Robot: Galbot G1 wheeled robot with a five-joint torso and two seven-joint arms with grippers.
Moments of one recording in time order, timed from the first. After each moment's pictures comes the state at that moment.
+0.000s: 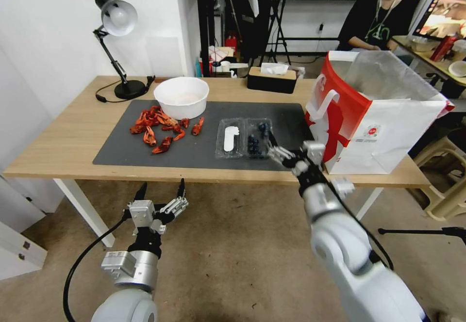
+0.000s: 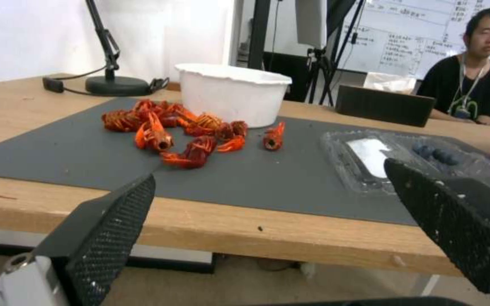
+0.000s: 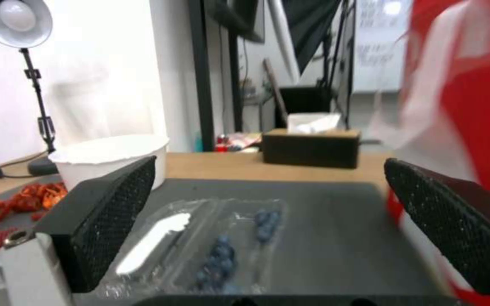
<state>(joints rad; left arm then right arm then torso) 1.71 -1.54 -0.50 -2.22 -0.20 -0.02 0.00 -1.38 1.20 0.27 2.20 0.24 -0.03 0.26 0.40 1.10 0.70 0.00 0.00</state>
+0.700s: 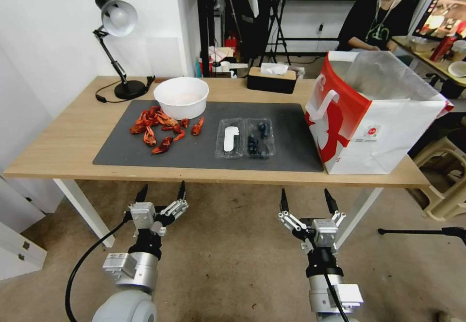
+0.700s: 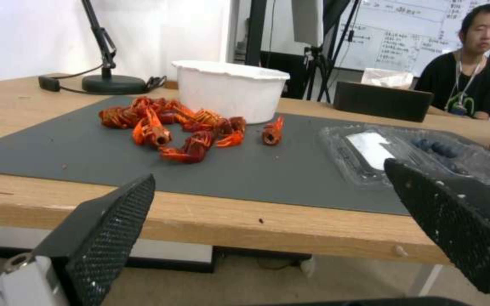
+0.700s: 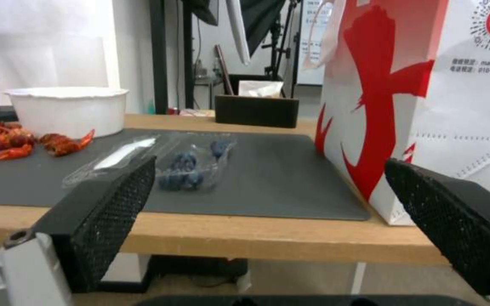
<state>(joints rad) 1.71 -1.51 -0.50 -2.20 -0.21 -0.04 -0.01 -1.75 1.32 0.23 2.20 -0.09 0.21 0.40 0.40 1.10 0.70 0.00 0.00</state>
